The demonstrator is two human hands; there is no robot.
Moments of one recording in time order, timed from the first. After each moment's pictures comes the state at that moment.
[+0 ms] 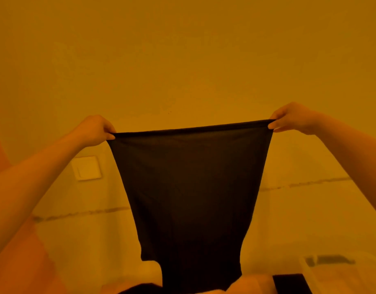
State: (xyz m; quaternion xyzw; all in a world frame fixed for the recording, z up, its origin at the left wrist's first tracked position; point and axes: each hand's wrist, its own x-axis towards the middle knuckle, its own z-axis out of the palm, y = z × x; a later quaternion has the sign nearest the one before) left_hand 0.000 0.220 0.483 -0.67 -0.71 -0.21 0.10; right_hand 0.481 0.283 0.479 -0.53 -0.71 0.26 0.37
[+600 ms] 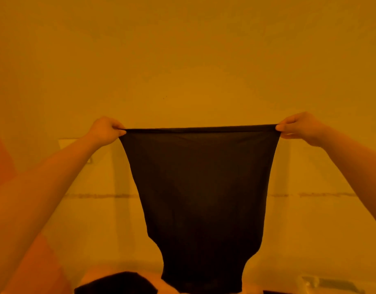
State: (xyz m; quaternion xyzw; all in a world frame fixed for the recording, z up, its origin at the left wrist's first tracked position) left_hand 0.035 0.282 0.420 -0.57 -0.74 -0.36 -0.01; right_hand 0.510 0.387 0.432 -0.53 -0.65 0.34 0.42
